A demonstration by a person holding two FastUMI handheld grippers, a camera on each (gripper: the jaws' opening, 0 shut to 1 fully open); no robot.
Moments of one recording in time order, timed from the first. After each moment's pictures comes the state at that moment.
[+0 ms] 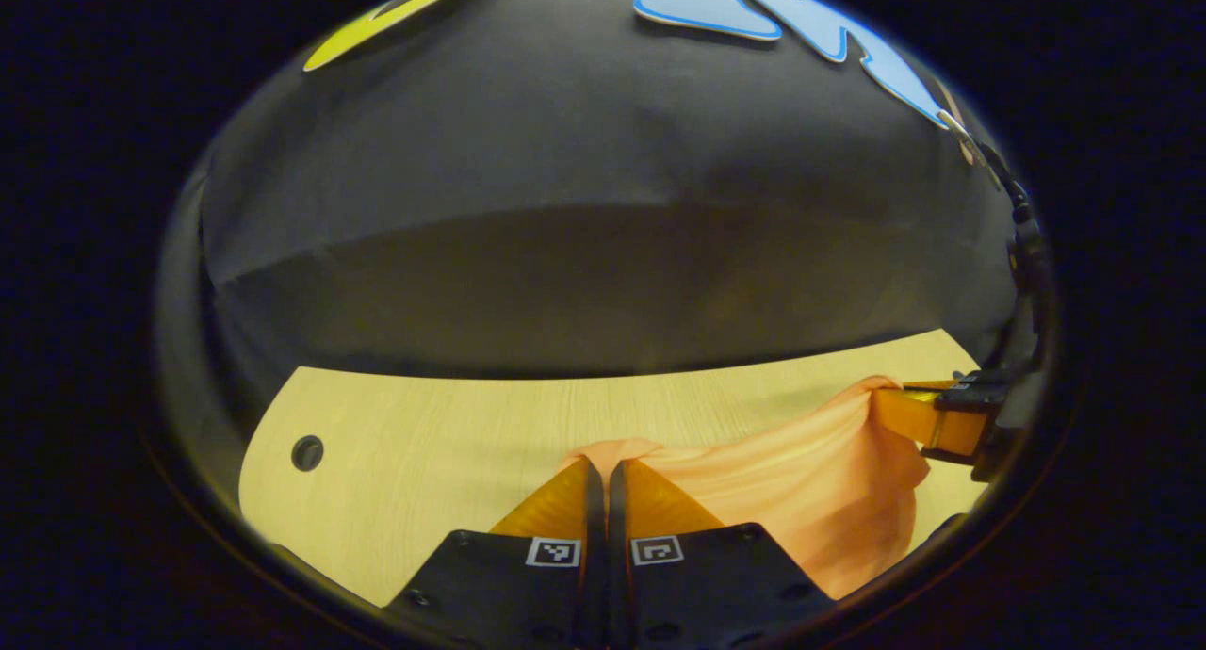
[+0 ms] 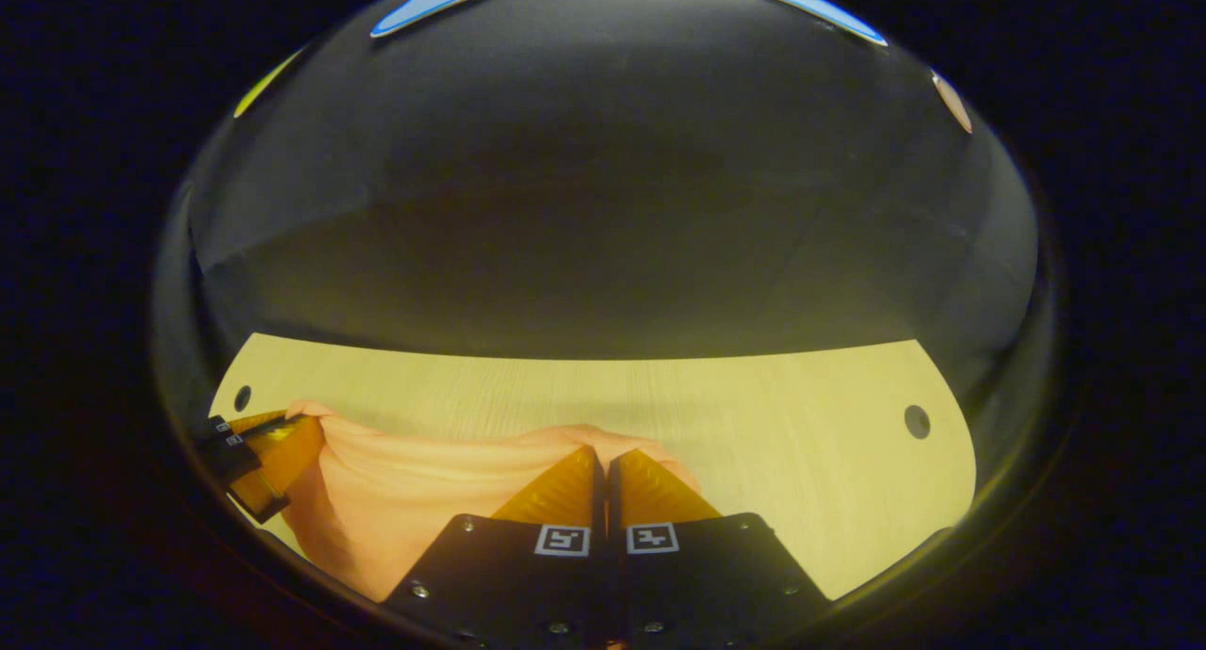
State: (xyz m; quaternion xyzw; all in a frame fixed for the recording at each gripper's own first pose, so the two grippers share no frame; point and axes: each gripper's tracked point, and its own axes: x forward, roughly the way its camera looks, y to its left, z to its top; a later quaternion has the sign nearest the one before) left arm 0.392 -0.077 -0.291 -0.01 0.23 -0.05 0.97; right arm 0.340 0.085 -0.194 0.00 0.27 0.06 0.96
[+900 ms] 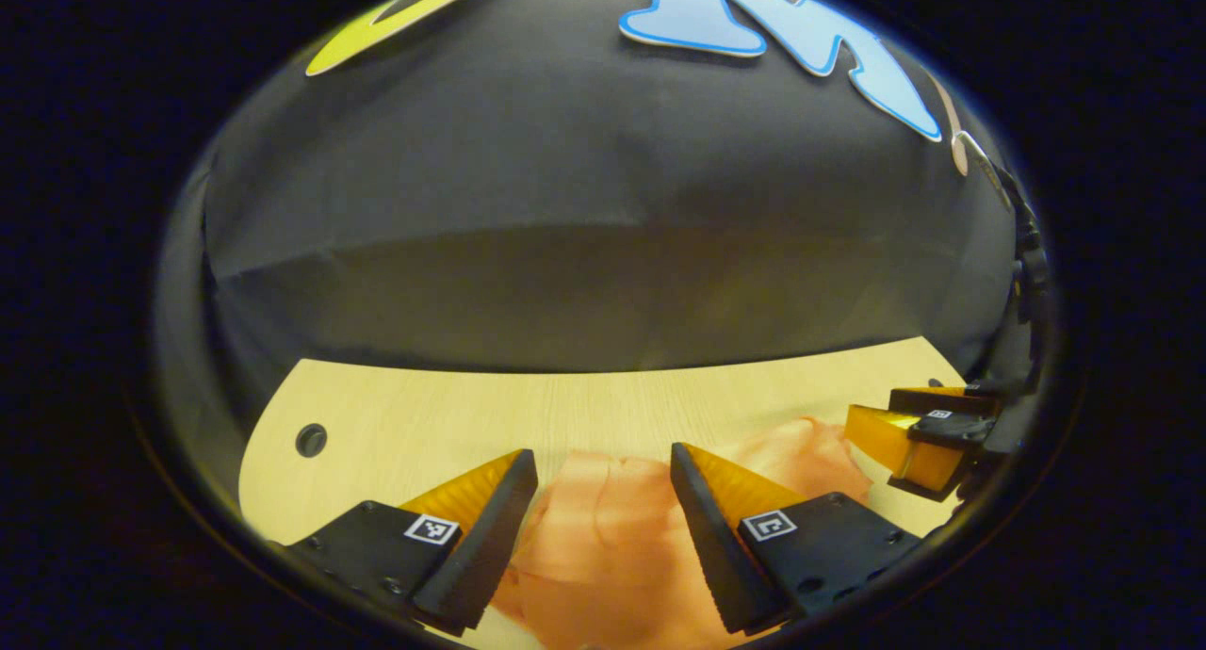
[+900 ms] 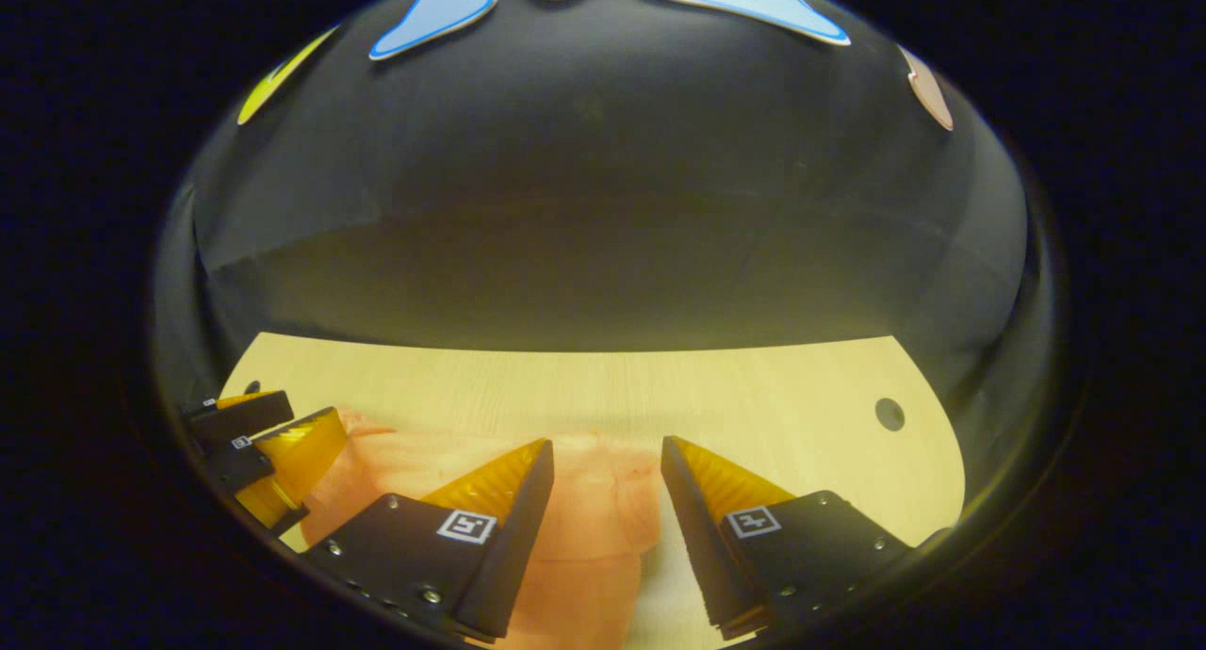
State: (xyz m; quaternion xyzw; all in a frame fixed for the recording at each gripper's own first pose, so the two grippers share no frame) left arm 0.346 -0.092 -0.251 -0.02 0.23 -0.05 0.97; right arm 0.288 0.071 -0.145 0.01 0.26 0.06 0.96
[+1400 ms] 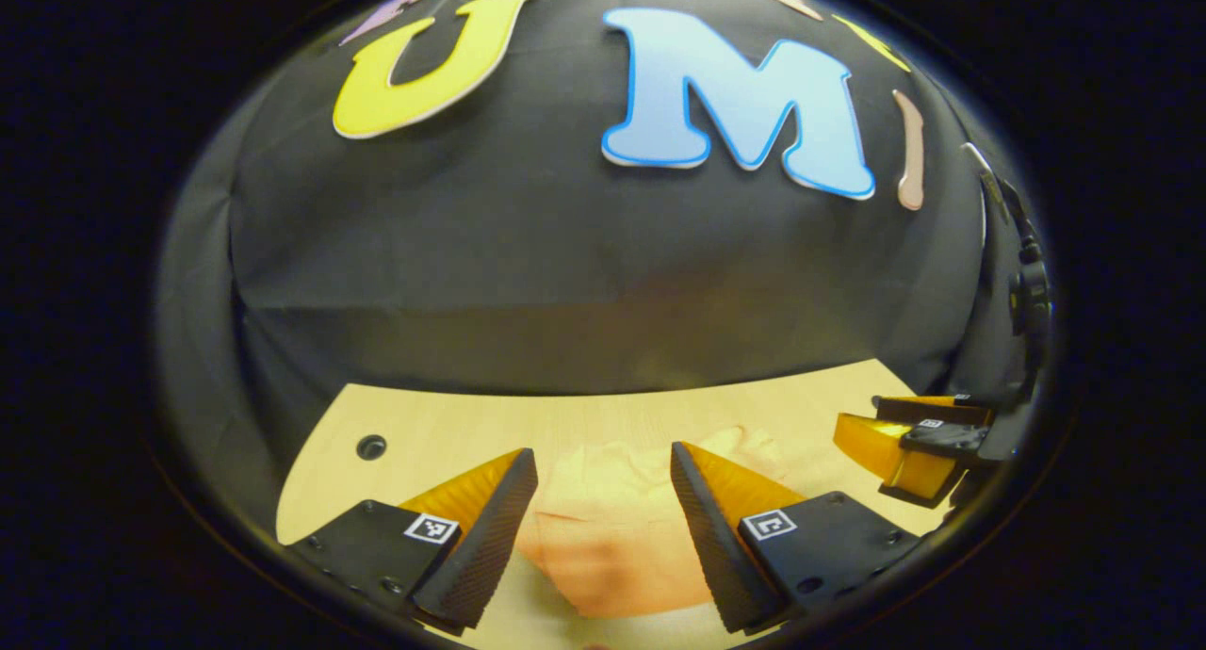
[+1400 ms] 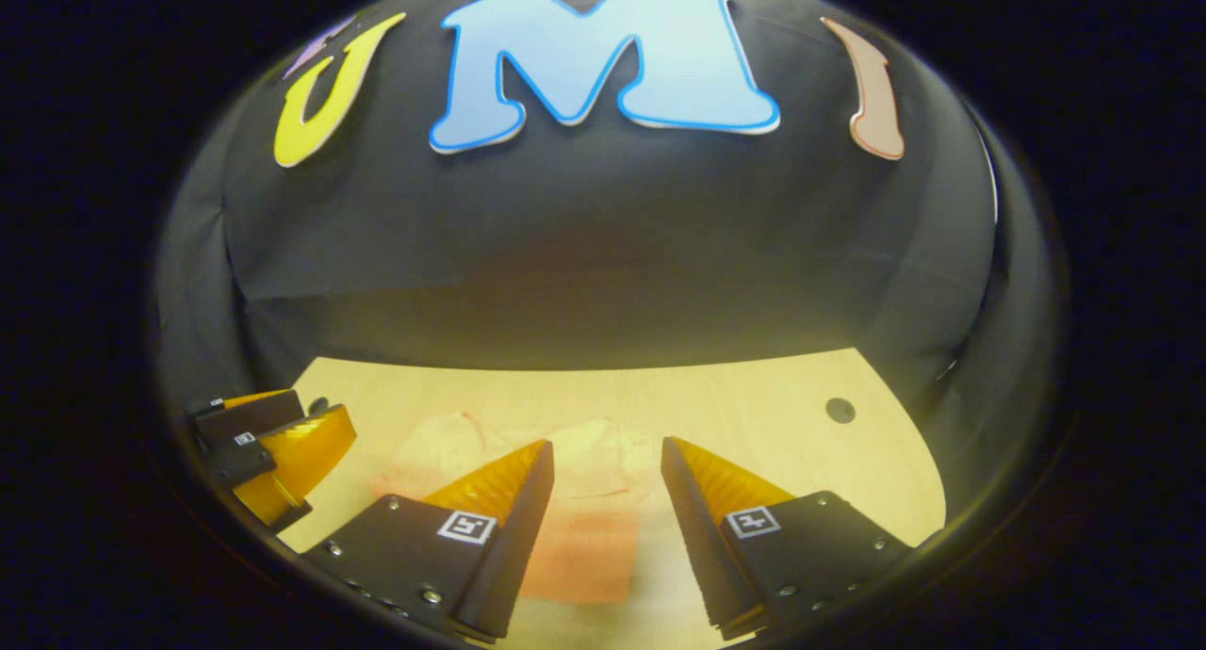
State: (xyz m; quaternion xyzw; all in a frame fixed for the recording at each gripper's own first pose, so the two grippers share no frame) left arm 0.227 -0.097 -0.138 -0.02 0.17 -0.06 0.98; right arm 0.182 0.055 -0.064 0.03 0.21 0.08 0.97
